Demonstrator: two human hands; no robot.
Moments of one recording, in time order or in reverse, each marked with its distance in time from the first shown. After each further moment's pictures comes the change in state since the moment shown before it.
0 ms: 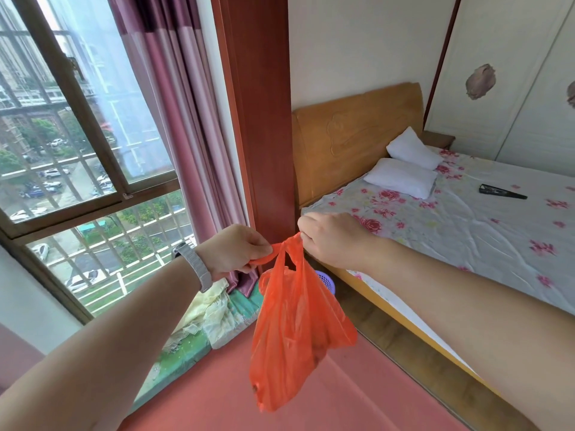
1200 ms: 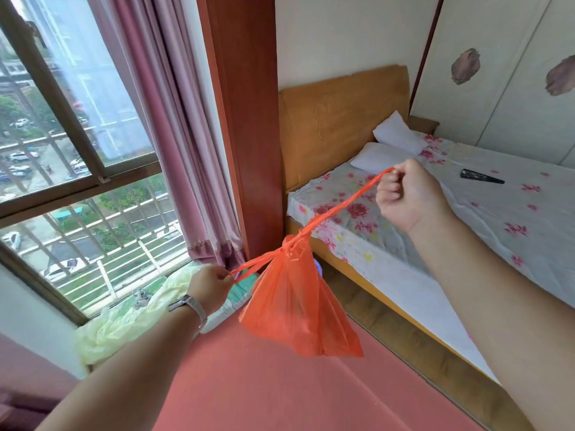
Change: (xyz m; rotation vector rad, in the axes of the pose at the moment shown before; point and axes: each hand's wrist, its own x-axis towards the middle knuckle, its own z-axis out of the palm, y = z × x) left_hand 0.012 -0.134 0.068 0.188 0.402 -0.200; right_hand -0.037 0.077 -0.036 2.011 0.665 1.160
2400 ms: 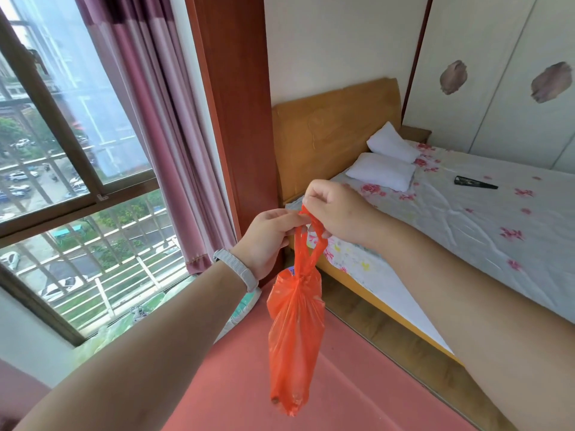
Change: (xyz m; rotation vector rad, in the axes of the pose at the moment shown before) left_hand -0.012 0.174 -0.030 -0.940 -0.454 0.223; right_hand -0.052 0.033 0.047 -1.419 -0.420 -0.549
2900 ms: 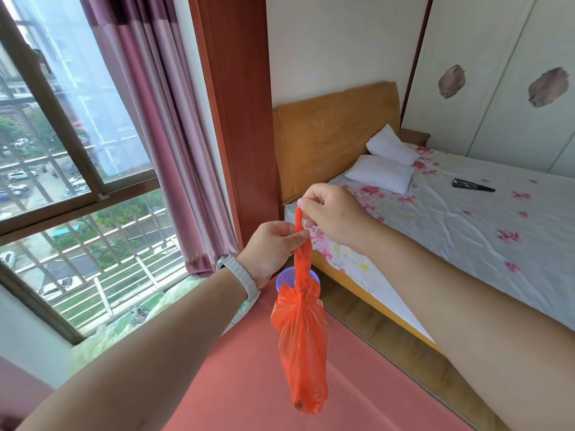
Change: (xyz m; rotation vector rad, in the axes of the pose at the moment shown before) left_hand -0.021 -0.014 0.003 0.204 0.066 0.035; right_hand 0.000 0.009 0.021 0.086 0.103 0.014
